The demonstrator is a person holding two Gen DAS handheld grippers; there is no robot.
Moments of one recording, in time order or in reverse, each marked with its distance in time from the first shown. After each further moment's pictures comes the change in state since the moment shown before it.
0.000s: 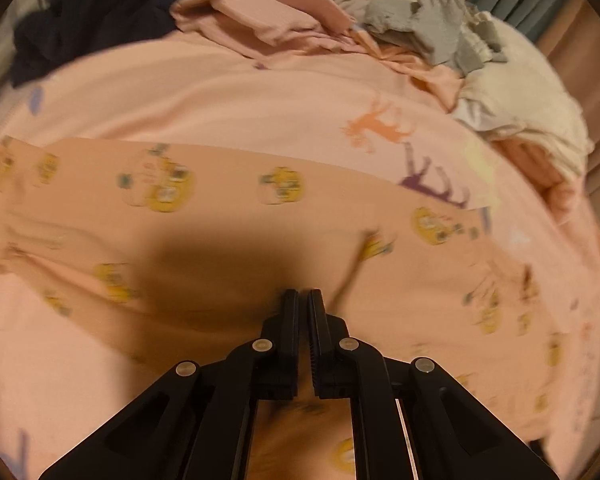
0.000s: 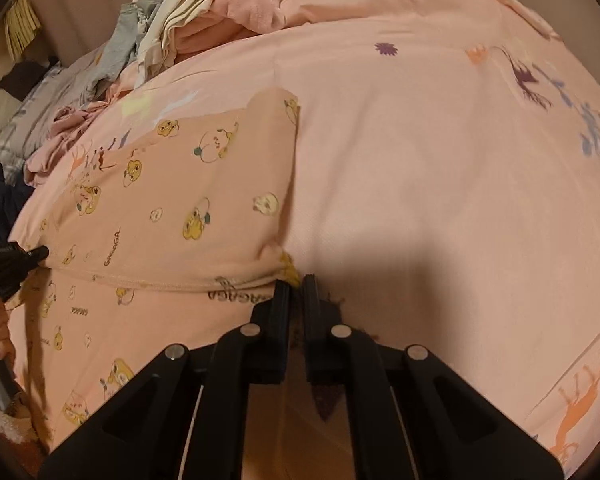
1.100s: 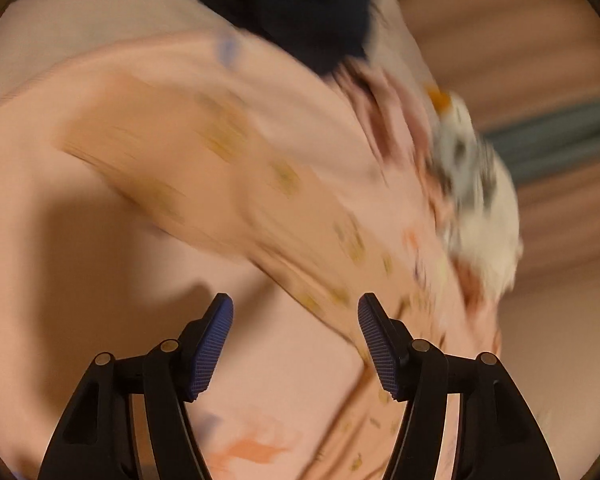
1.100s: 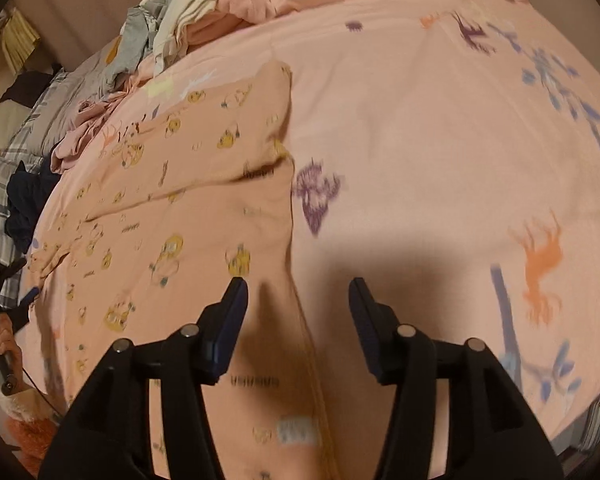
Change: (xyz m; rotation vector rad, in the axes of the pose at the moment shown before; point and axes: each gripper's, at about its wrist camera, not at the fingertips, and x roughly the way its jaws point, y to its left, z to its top) left arm -0.091 0.227 -0.017 -0.487 -0.057 -0.361; right arm -0.078 -0.007 -0.076 0.105 0.085 0.055
